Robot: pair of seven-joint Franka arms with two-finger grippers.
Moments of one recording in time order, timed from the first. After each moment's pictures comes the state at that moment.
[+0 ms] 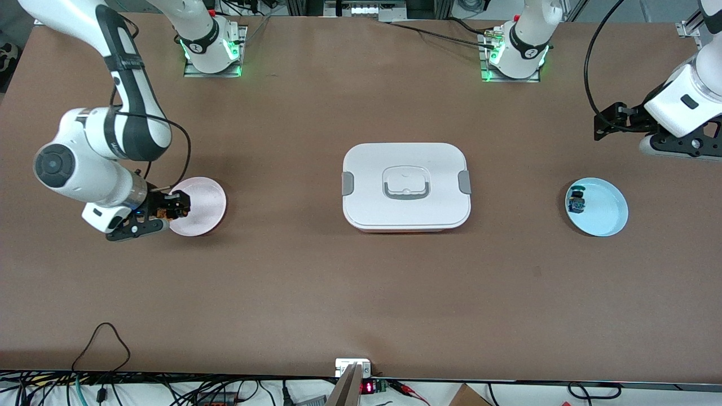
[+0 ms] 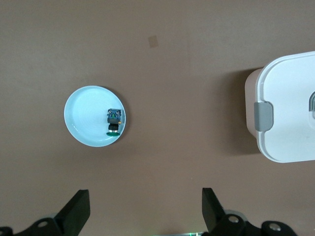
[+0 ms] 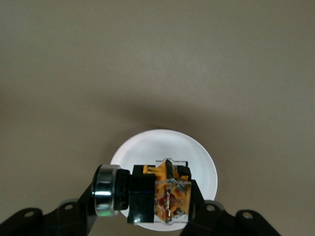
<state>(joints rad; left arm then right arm) -0.01 0.01 -0.04 -1.62 0.03 1.50 0.04 0.18 0.32 -0.09 -1.81 0.09 2.12 -0.26</state>
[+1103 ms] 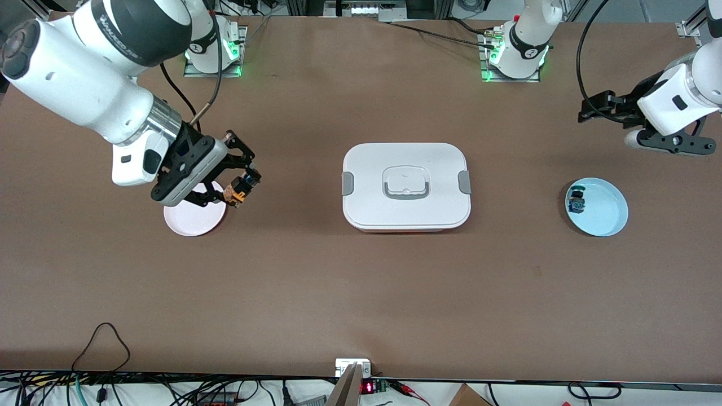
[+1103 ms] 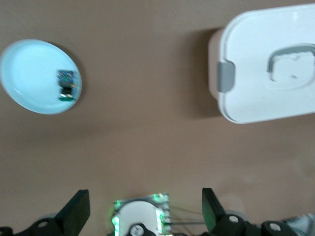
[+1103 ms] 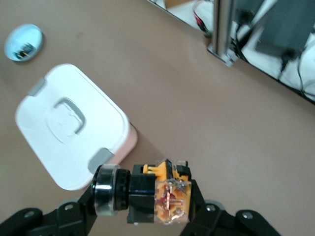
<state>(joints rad) 0.01 0.02 -0.04 -1.62 -0.17 1.33 0.04 0.34 0.22 0.01 -1.52 0.45 2.02 -0.54</state>
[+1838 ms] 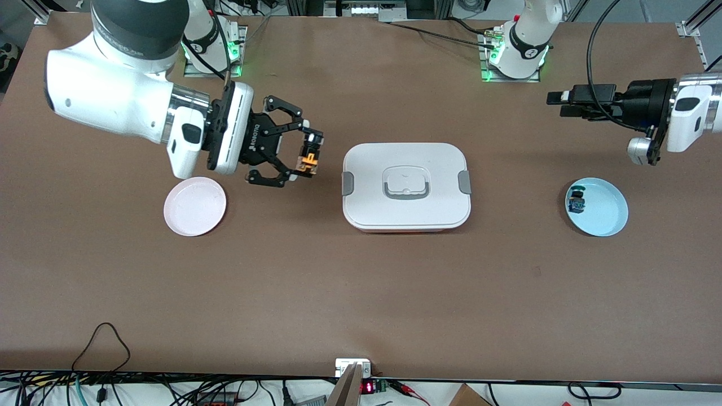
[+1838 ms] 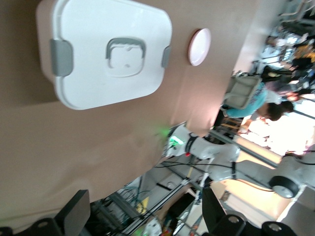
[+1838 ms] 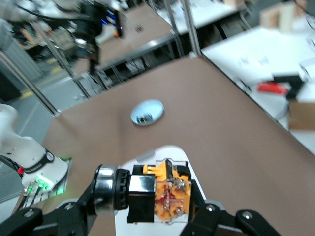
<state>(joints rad) 0.16 0.08 -0.03 -1.73 -0.89 1.29 0.05 0.42 0.27 0.01 -1.52 1.11 2.04 -1.21</state>
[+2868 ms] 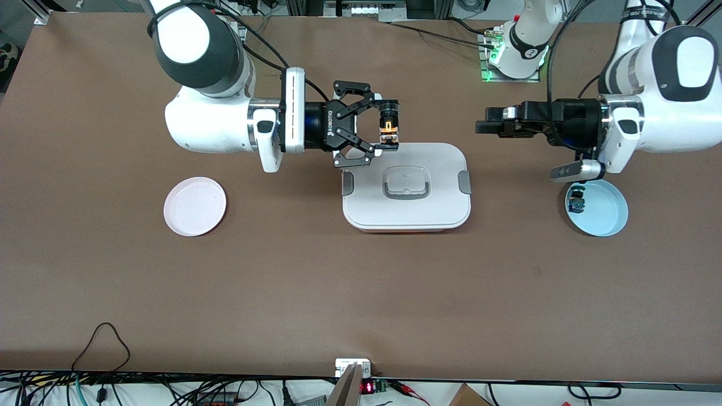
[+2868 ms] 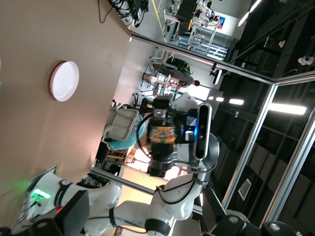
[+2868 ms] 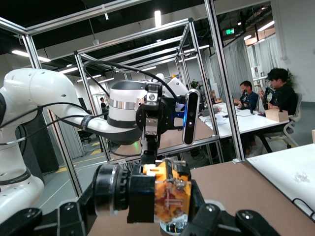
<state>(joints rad) 0.14 0.07 -0.28 -1.88 -1.52 1.72 0.05 0.56 0.38 0.01 -1.53 1.75 2.10 -1.72</state>
